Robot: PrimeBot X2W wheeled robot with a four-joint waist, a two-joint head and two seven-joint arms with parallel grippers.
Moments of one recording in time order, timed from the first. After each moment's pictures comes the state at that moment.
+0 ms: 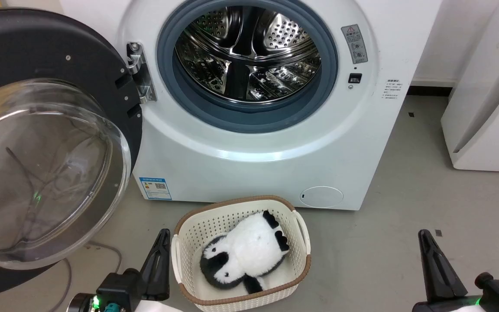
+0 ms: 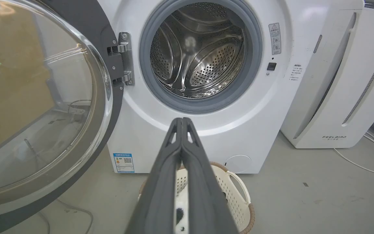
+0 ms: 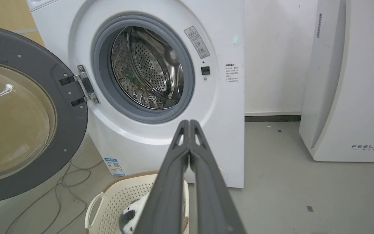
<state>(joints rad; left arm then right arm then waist) 0.06 0.17 -0.25 0.00 -0.25 0.13 -0.22 0.12 -0.09 0.02 -0.01 0.24 0.13 -0.24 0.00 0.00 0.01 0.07</state>
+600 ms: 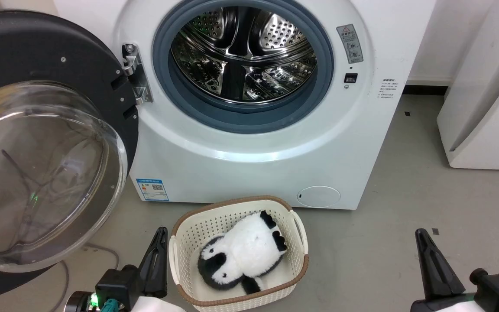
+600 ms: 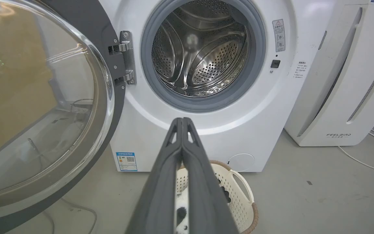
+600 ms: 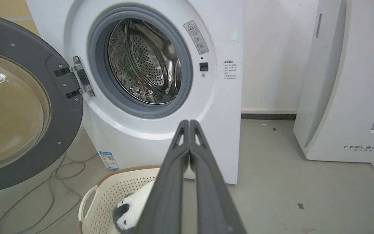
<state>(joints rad) 0.06 0.15 -0.21 0.00 -0.21 0.11 -0.18 0.11 -0.09 0.01 -0.01 0.20 0.13 -0.20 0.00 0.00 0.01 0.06</state>
